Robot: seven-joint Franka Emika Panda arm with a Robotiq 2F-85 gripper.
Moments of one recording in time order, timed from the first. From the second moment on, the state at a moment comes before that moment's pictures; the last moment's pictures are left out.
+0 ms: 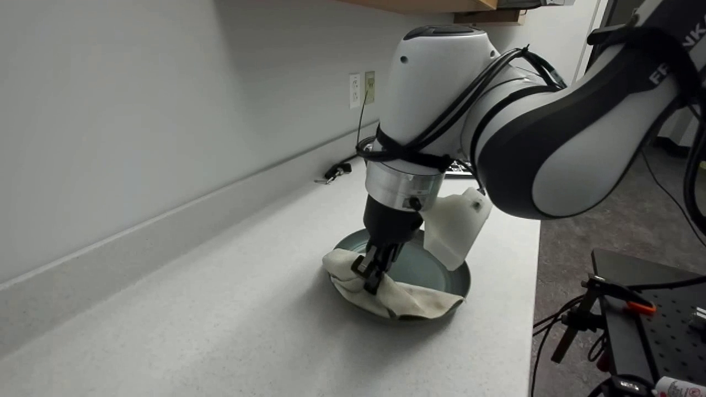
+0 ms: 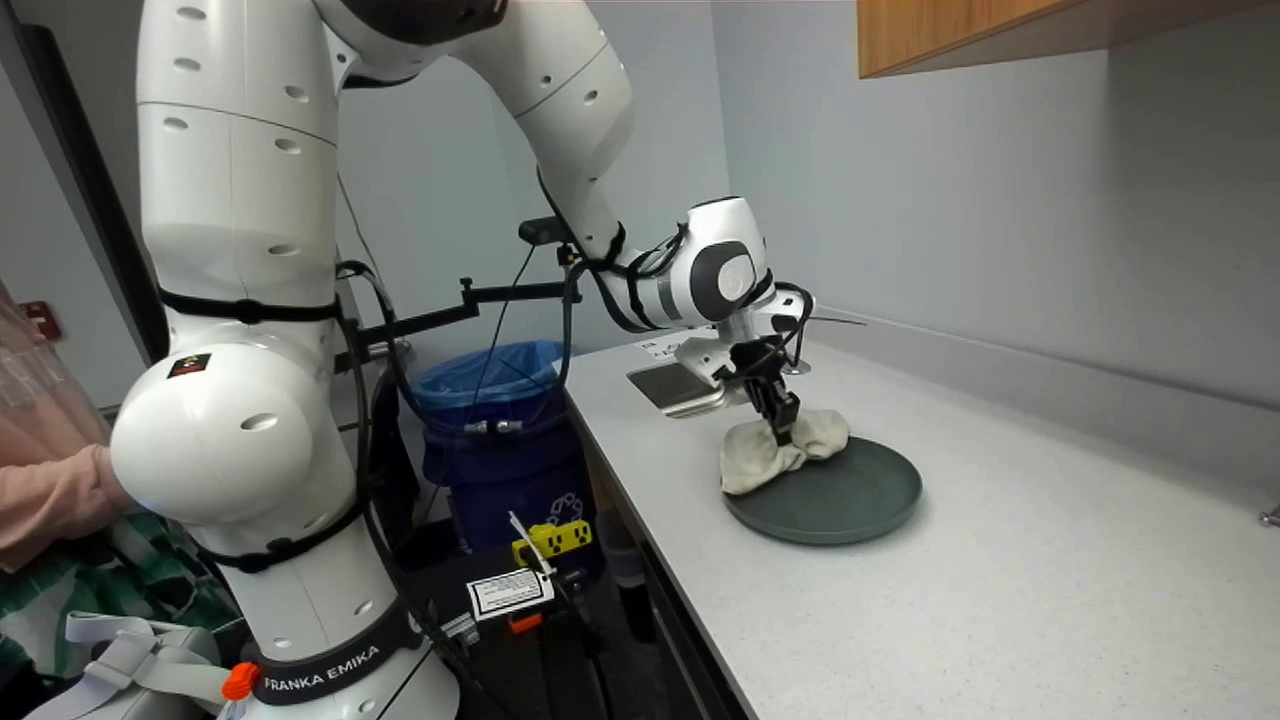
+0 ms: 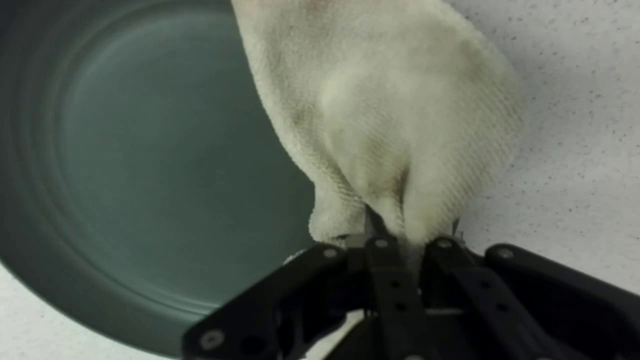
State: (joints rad) arm 0.19 0.31 0.12 -2.28 -0.28 2.76 0.60
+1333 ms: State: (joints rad) arm 0.24 0.32 -0.02 -2.26 -0.56 2.66 0.82
